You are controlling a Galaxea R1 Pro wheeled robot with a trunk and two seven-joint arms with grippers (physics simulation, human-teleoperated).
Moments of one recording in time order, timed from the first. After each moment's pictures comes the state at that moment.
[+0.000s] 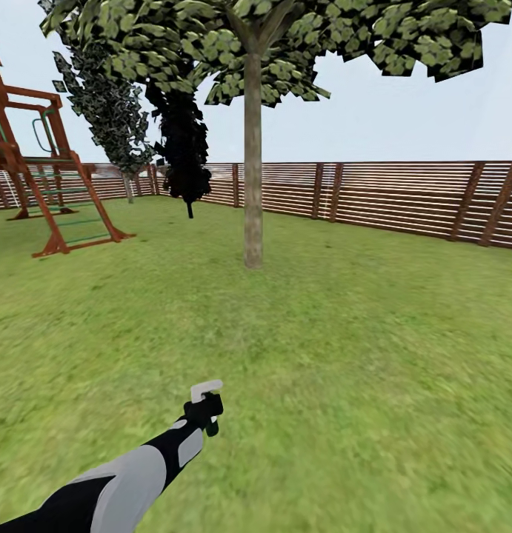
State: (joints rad) left arm -0.82 -0.16 0.20 -0.03 0.04 -0.27 -0.01; right arm -0.28 -0.05 -0.10 -0.07 0.04 -0.27 -0.22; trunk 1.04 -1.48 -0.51
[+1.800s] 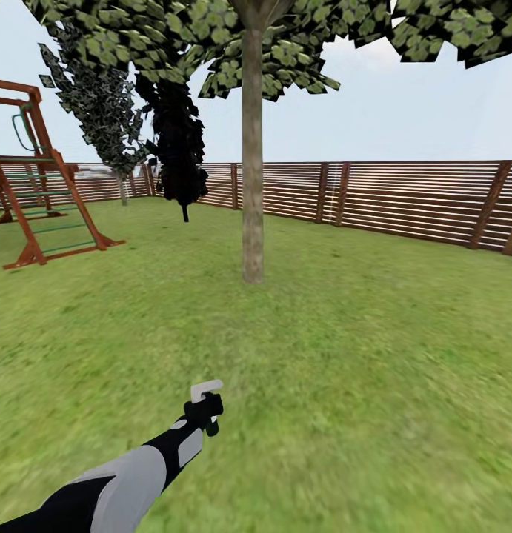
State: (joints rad) left arm -0.82 -0.16 0.20 -0.03 0.04 -0.27 -0.01; right arm -0.28 -0.06 -0.10 -0.08 0.04 -0.27 -0.22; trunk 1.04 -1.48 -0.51
